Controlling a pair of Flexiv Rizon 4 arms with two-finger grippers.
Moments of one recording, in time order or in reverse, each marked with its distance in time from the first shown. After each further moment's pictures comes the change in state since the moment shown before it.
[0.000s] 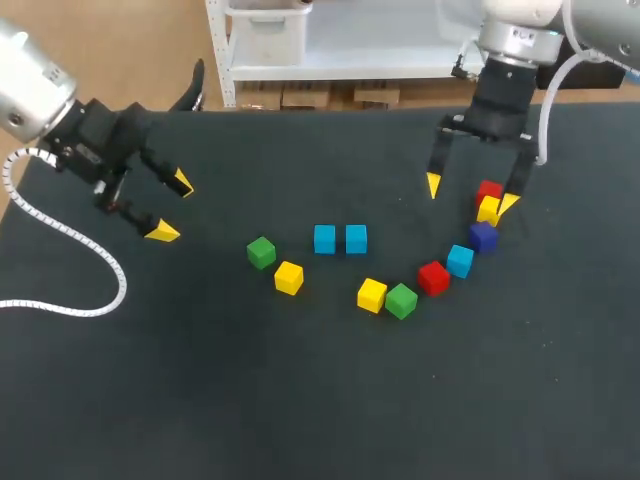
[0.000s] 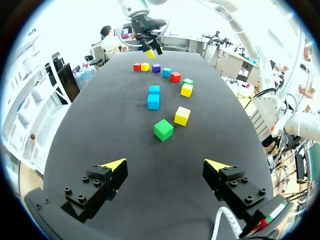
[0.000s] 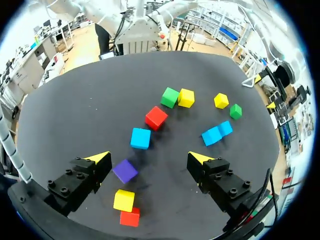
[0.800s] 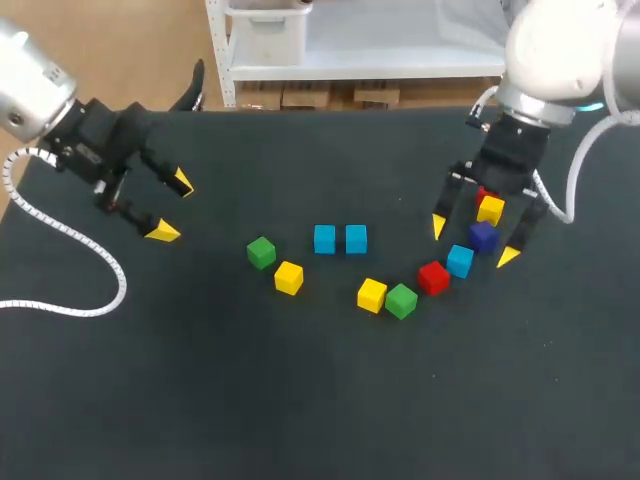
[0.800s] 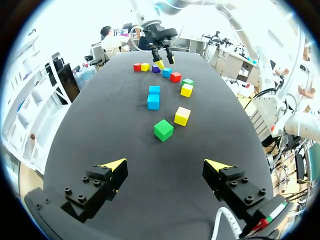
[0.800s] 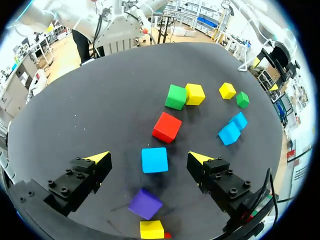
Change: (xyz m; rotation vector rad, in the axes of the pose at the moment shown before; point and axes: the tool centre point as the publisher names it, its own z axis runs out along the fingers) left arm 0.000 0.000 0.000 0.000 0.000 0.000; right arm -0.017 0.025 0.055 0.085 0.018 0.166
